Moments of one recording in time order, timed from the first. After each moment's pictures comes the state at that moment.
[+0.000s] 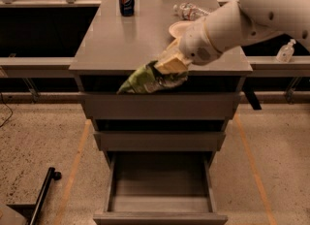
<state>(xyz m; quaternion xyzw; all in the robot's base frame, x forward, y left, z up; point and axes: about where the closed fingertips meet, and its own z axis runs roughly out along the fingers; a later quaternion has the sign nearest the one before) 0.569 -0.021 0.921 -0.59 0.69 0.20 0.36</state>
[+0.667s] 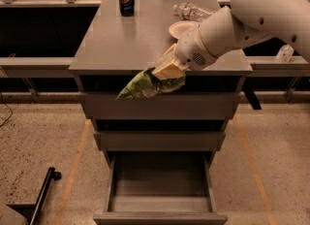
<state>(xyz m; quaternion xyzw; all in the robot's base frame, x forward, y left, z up) 0.564 -0.020 0.903 -0.60 0.69 0.20 0.34</state>
